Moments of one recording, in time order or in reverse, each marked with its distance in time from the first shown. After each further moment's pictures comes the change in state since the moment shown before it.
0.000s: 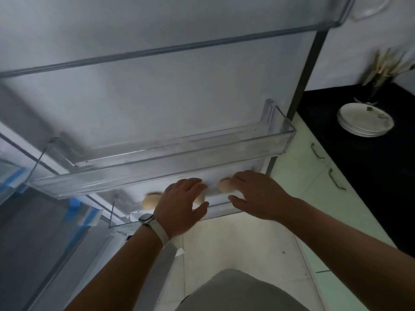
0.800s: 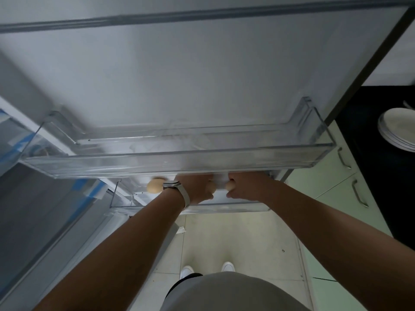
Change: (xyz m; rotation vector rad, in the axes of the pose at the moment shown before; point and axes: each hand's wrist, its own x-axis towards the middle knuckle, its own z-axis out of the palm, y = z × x) left_hand 0.062 -0.022 0.044 0.093 -0.453 -0.303; right_hand 0.080 0.021 0.044 0.137 -0.450 0.109
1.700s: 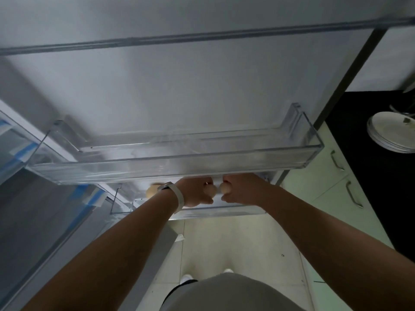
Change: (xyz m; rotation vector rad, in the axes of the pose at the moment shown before) left_hand -0.009 0.002 -0.020 -0.252 -0.155 0.006; right_hand -0.008 -0.011 -0.004 0.036 0.061 -0.027
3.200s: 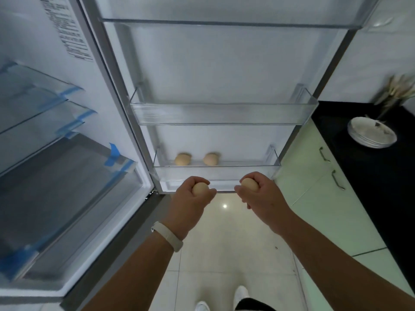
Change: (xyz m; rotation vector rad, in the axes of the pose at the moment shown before) left_hand -0.221 -0.010 0.077 -1.128 0.563 -0.011; right_hand -0.180 -0.156 0.037 0.934 0.518 0.278
